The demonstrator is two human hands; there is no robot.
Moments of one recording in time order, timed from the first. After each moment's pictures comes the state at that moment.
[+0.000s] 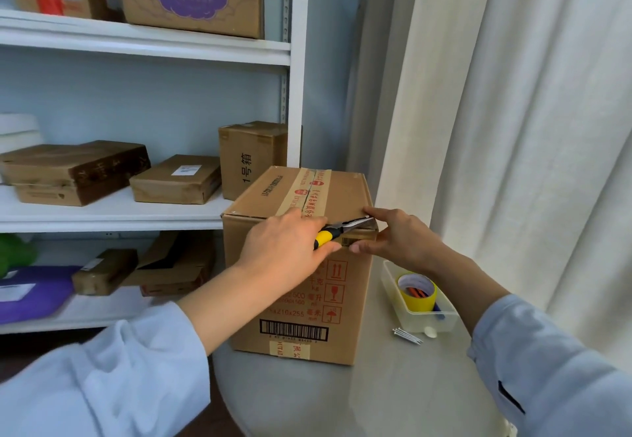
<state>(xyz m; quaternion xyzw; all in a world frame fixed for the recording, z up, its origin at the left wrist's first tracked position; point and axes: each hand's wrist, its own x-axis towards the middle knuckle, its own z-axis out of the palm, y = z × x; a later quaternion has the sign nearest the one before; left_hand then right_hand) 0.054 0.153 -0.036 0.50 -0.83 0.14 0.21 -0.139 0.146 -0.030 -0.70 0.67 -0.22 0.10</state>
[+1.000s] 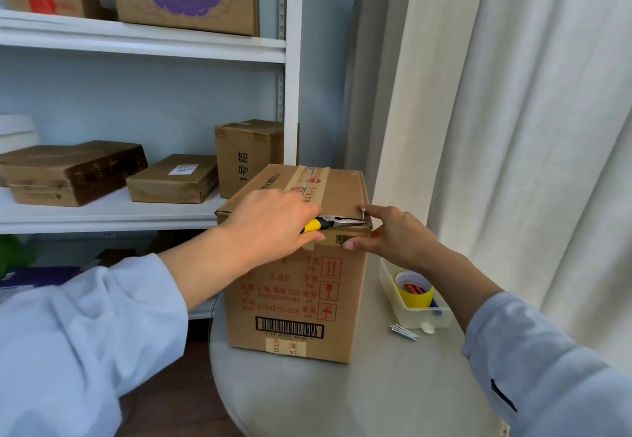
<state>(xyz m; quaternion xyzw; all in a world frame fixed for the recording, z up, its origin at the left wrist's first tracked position) 0.066 0.131 -0.012 0.41 -0.86 0.28 0.12 -0.141 0.144 -0.034 -0.70 0.67 -0.22 0.09</state>
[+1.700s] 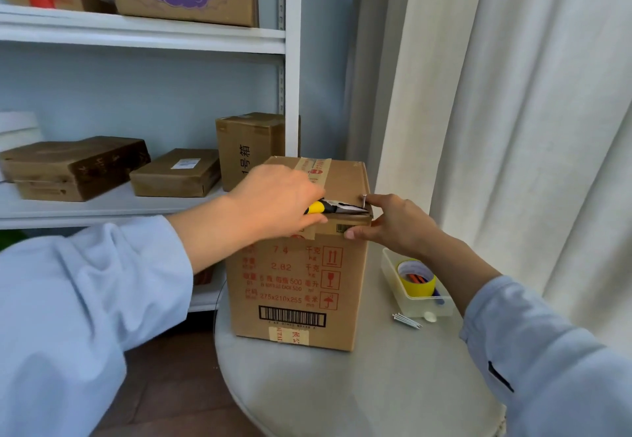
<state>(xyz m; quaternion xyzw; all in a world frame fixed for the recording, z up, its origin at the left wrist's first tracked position) 0.064 0.130 0.006 0.37 -0.87 0.32 0.09 -0.140 0.143 -0.034 -0.70 0.68 -0.22 0.08</state>
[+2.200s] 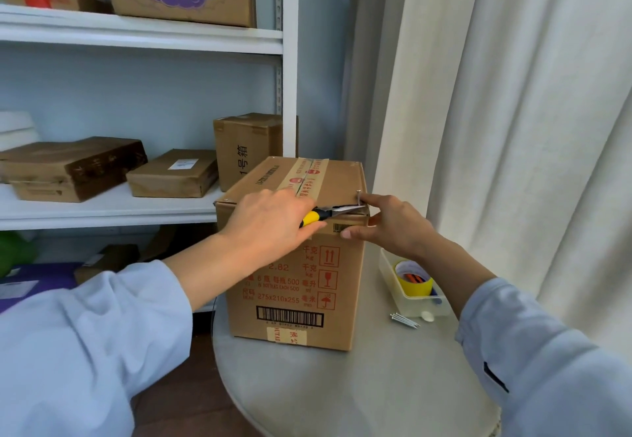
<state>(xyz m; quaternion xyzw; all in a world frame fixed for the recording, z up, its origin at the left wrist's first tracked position) 0.063 0.140 -0.027 0.44 -0.84 0.27 0.19 -0.140 0.145 -0.037 -0.70 0.67 -0.24 0.09</state>
